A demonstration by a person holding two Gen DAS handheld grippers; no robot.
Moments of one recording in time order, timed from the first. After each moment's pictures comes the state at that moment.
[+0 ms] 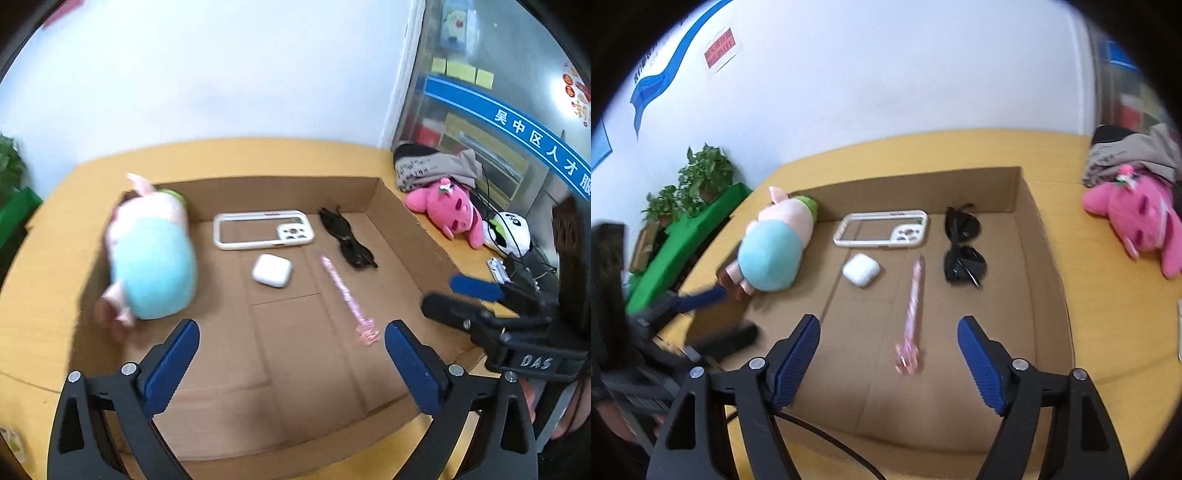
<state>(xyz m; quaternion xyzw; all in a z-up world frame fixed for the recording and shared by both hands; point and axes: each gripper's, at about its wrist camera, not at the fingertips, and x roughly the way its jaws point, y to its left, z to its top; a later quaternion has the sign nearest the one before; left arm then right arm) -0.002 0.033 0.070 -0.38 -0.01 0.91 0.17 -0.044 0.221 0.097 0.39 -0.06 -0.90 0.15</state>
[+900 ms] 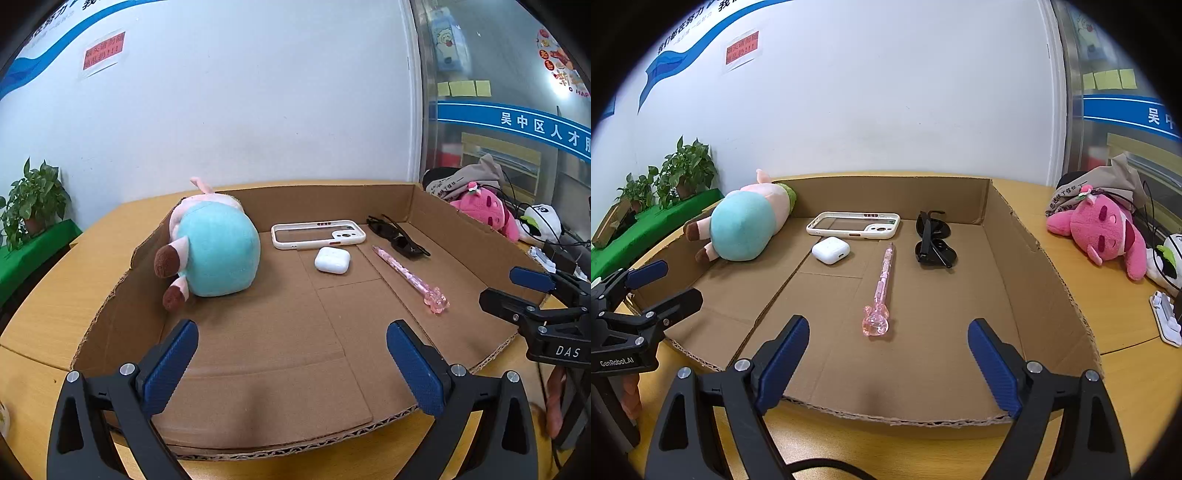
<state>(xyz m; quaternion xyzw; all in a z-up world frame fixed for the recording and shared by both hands) 0.045 -0.006 0.003 -0.25 0.03 0.96 0.11 0.015 0.207 0.036 0.28 0.01 -0.96 0.09</state>
